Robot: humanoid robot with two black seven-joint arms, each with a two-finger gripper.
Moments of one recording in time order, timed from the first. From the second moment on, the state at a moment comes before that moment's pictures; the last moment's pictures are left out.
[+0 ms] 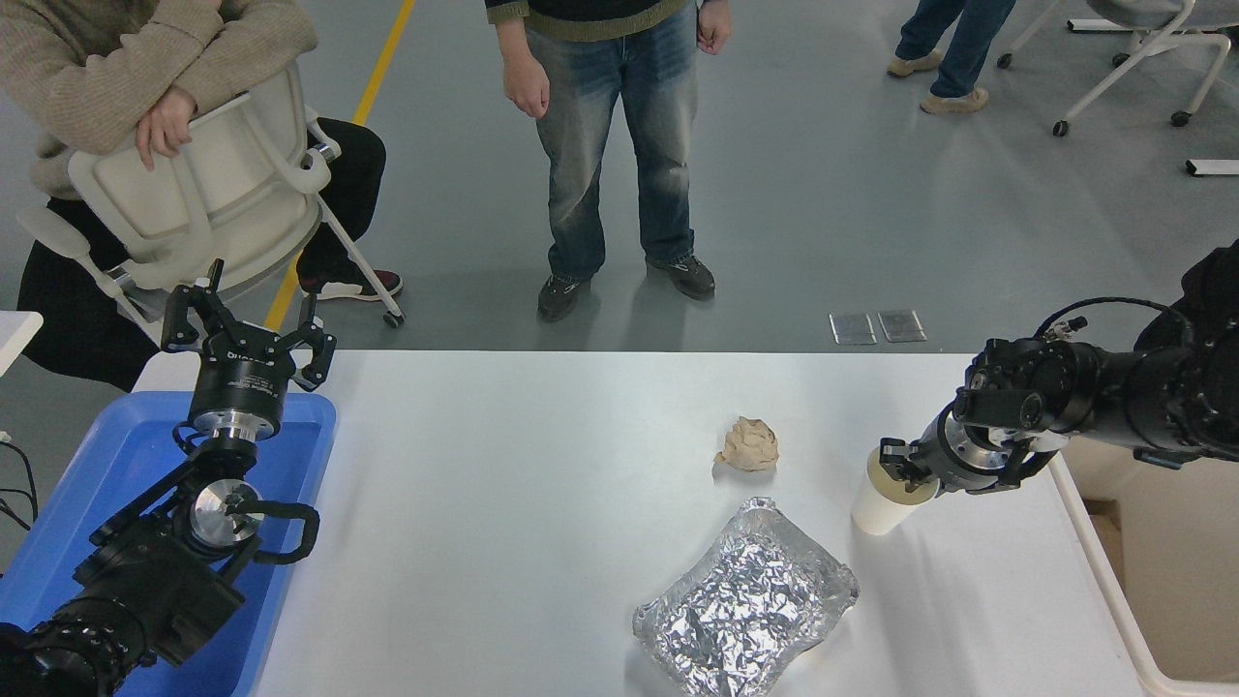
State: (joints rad) left arm -0.62 0.21 -0.90 -0.40 -0.07 -0.54 -0.56; right arm 1.38 -0.21 -1.12 0.86 -0.03 0.34 -0.21
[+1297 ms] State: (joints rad) left arm -0.62 0.21 -0.90 -0.40 -0.07 -0.54 -0.56; right arm 2.31 -0.54 -1.31 1.29 0.04 0.77 -0.20
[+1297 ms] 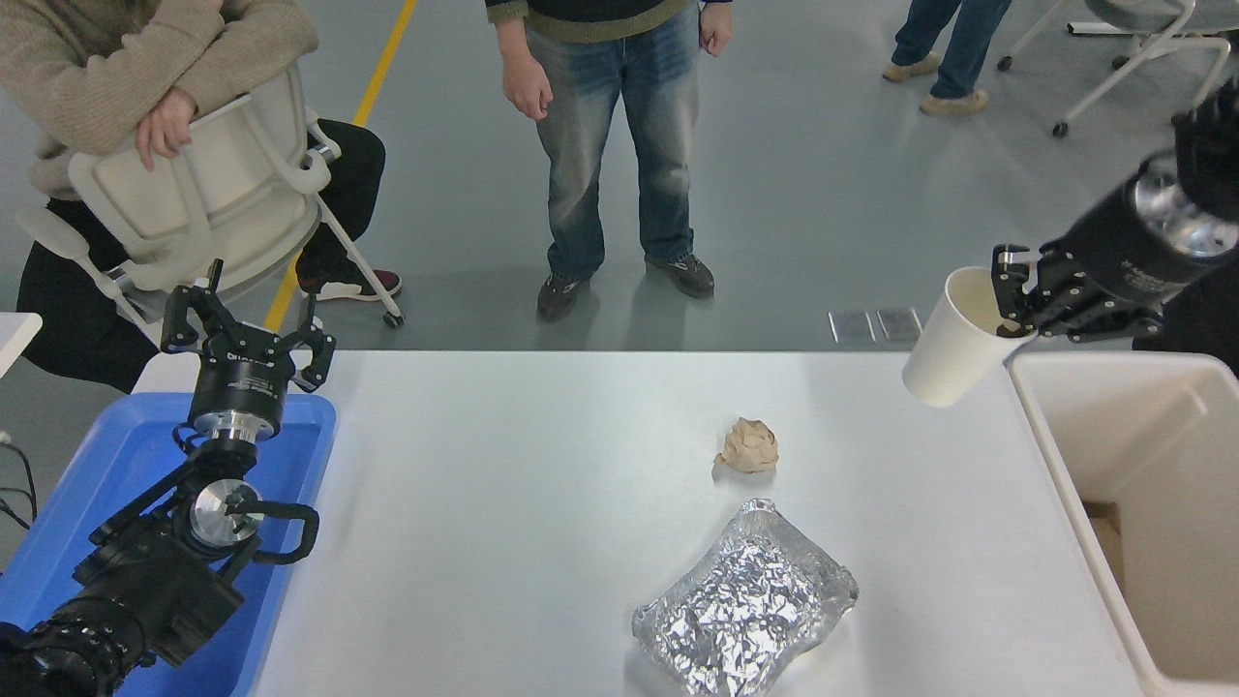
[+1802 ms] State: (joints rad) left arm -0.62 0.21 -0.90 -0.40 -0.07 -0.54 -0.56; right arm 2.48 -0.55 -1.35 1.34 0.04 0.78 -0.20
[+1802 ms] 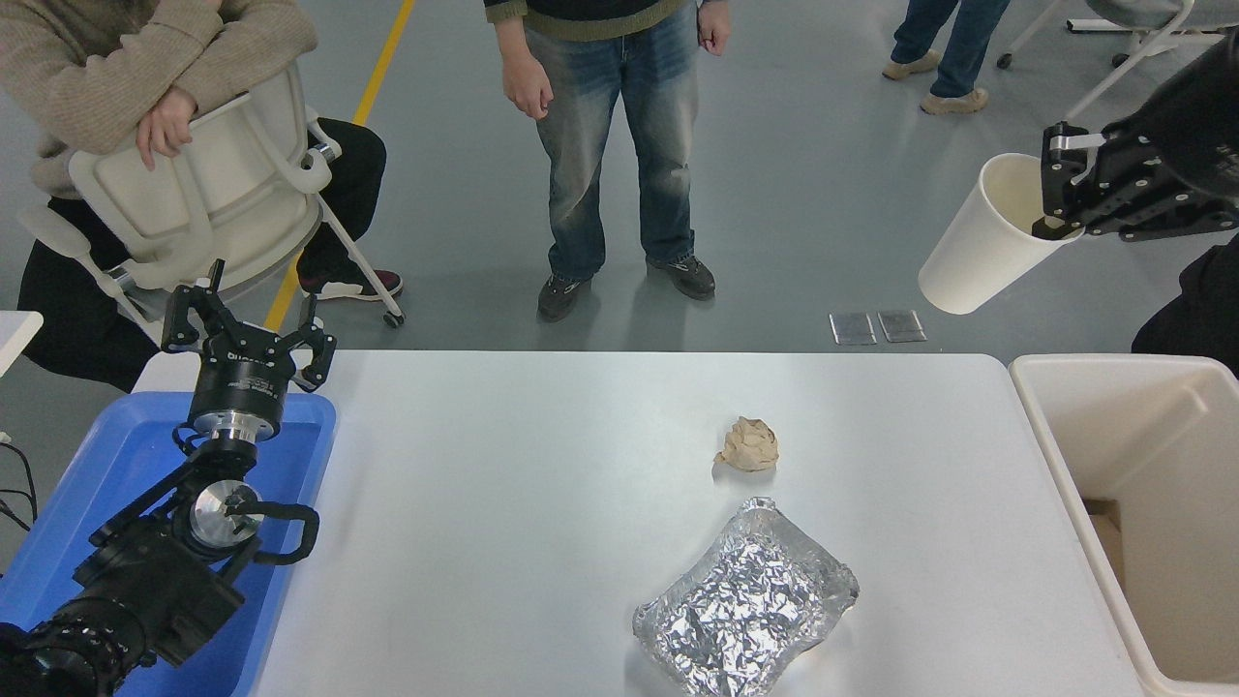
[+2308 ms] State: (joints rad) left arm -0.62 0.21 -0.90 -0.40 -0.07 -0.54 -0.56; right arm 2.44 -0.64 -1.45 1.29 0.01 0.79 -0.20
